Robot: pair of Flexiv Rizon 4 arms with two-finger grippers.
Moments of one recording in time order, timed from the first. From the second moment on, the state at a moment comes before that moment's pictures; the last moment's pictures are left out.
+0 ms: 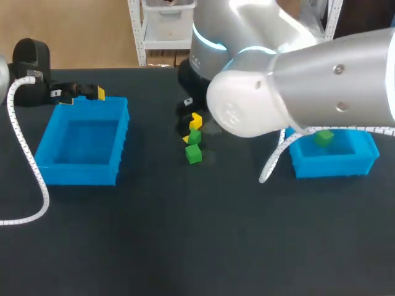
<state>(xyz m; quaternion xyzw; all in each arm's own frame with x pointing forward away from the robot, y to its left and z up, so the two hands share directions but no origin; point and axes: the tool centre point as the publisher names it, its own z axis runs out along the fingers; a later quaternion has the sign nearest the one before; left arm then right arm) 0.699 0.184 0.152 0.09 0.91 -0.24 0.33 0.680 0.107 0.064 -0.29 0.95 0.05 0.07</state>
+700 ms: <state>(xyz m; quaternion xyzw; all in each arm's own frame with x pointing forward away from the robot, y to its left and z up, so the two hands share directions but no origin) 0.699 0.184 0.152 0.09 0.91 -0.24 0.33 0.671 0.123 0.004 -0.27 0.96 0.05 0.03</state>
